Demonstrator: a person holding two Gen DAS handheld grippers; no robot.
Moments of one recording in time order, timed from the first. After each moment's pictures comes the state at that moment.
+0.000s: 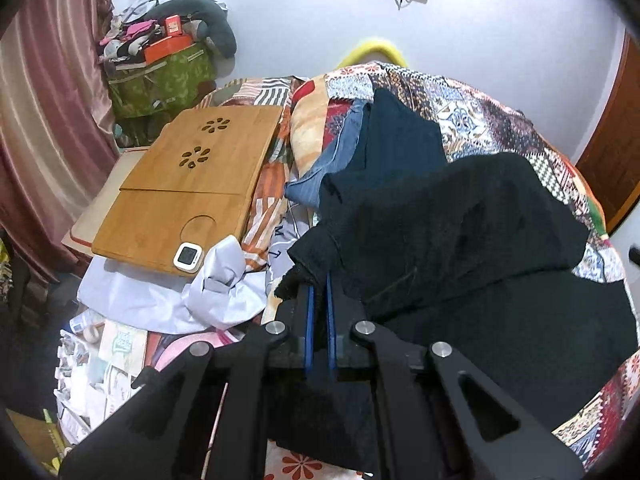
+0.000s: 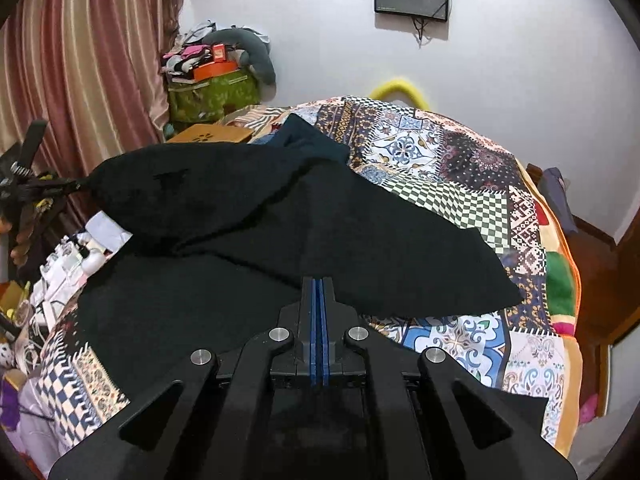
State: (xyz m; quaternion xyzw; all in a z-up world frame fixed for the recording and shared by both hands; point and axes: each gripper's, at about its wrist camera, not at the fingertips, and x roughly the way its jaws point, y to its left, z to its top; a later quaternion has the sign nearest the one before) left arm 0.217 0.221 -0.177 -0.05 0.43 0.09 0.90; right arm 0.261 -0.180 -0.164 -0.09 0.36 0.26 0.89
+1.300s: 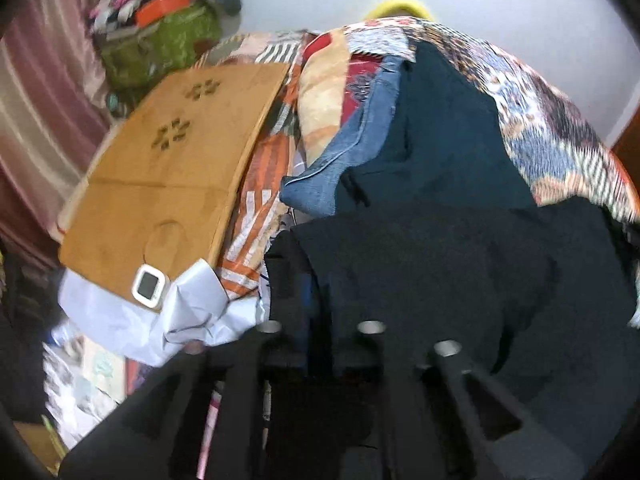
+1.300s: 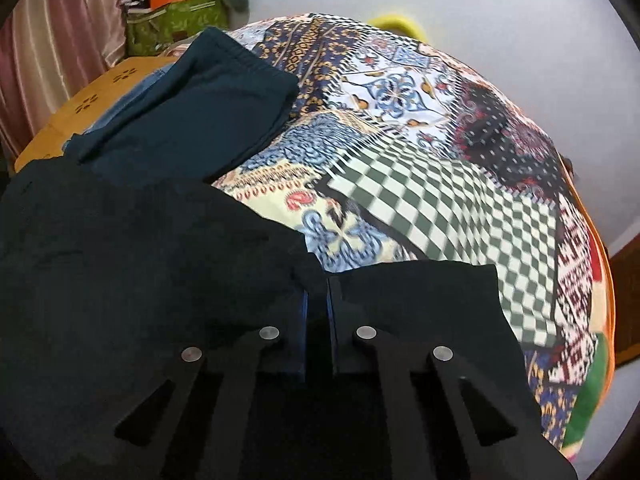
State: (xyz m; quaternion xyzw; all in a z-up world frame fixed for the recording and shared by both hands) left arm 0.352 0.258 -0.254 -0.08 0.50 0.11 0.85; right arm 0.453 -0.142 -0.263 -0.17 0.44 0.22 0.85
